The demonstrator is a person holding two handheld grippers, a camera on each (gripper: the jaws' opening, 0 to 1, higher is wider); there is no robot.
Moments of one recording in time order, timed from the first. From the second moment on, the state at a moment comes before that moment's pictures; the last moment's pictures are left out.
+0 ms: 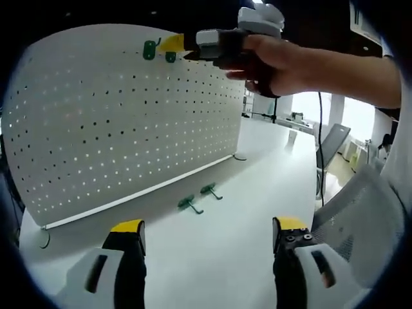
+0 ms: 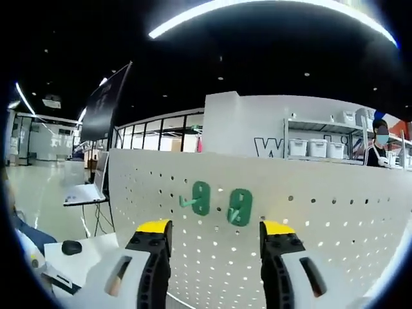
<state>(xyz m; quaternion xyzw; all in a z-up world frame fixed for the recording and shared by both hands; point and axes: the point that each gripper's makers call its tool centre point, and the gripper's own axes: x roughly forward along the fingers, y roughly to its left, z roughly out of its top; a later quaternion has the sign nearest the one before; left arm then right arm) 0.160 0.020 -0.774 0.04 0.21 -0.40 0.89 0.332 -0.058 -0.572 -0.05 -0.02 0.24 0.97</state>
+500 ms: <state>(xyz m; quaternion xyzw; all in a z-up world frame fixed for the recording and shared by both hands) 0.161 0.022 -0.774 0.04 0.21 -0.40 0.89 0.316 -0.067 -0.580 -0.05 -0.02 0.26 0.96</state>
